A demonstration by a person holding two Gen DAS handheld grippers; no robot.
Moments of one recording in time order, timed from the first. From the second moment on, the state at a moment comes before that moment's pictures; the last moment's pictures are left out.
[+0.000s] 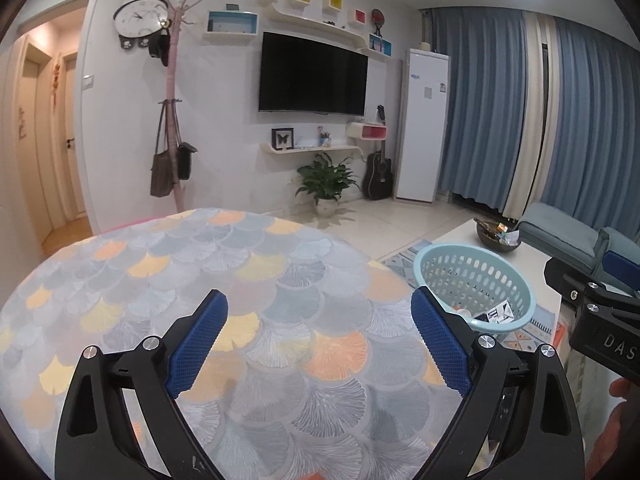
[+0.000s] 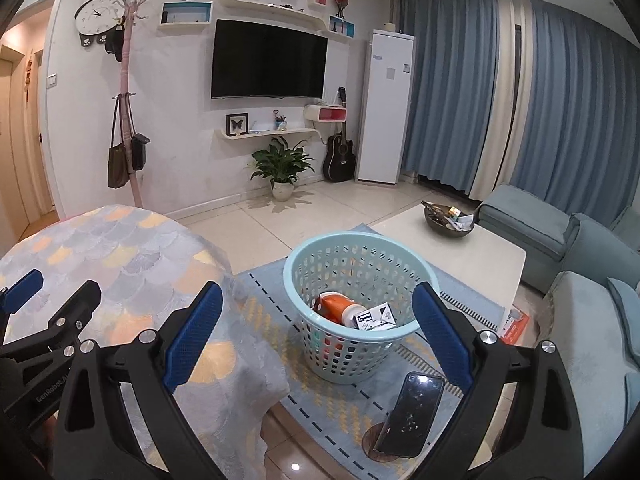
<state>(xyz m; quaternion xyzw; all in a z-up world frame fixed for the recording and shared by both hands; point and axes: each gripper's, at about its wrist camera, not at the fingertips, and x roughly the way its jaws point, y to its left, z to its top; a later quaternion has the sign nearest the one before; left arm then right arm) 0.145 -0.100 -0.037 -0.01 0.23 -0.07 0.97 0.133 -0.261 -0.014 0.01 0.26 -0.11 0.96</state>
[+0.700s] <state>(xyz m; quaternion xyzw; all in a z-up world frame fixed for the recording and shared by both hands) 0.144 -0.096 -0.038 -0.01 0.23 -0.07 0.97 0.132 -0.266 -0.018 0.04 0.26 -0.09 0.96</state>
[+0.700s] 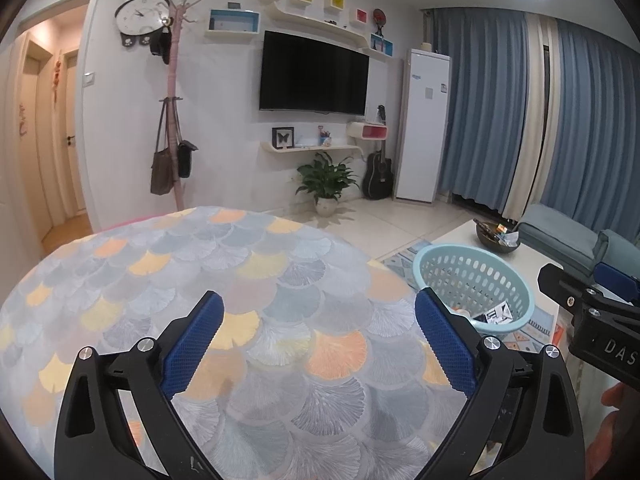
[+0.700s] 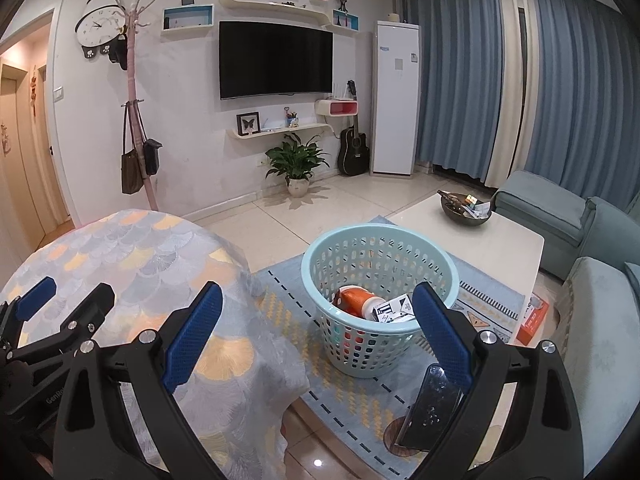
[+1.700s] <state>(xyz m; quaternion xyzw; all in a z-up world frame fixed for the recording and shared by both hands) 0.141 -0.094 -0.032 -0.01 0.23 -0.08 0.97 0.137 -0.269 -0.028 0.04 0.28 -0.07 0.96</state>
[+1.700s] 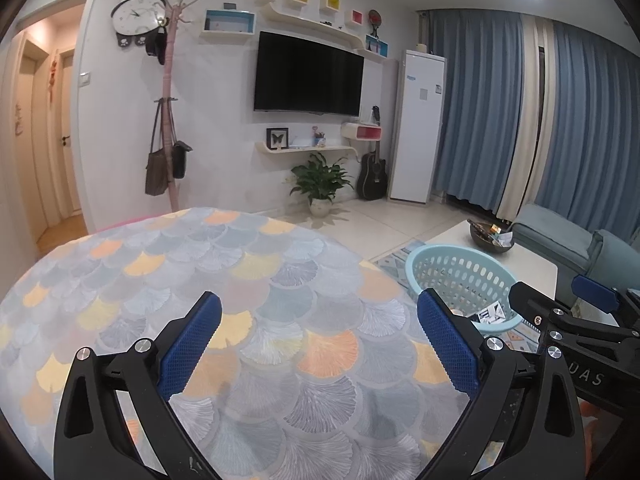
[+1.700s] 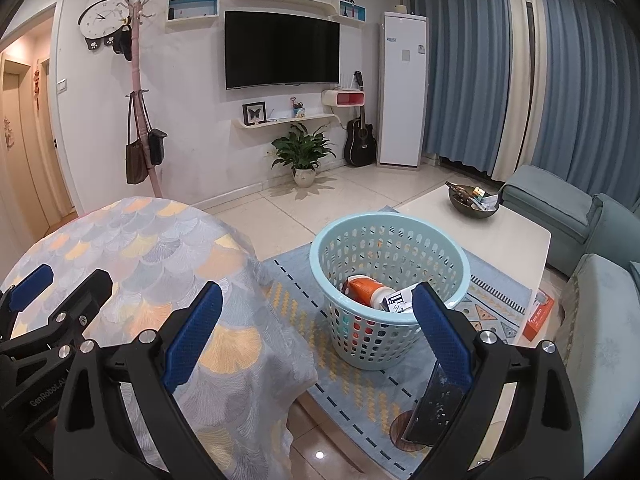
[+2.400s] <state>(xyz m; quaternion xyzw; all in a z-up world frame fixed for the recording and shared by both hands) 0.145 -0.090 -0.032 -0.02 0.23 -0.08 0.97 0.138 -0.271 -0.030 0.04 0.28 -0.07 0.96</state>
